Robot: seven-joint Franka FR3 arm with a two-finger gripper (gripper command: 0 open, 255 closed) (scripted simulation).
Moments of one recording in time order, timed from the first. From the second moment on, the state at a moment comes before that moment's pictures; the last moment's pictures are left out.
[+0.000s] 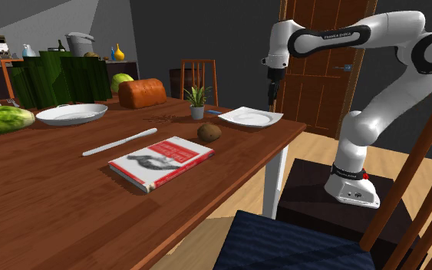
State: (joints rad) arm 0.05 -0.63 0.09 -2.32 -0.05 1.73 0.05
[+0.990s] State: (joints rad) arm 0.20 -0.24 0.20 -2.02 0.05 1.87 -0.06
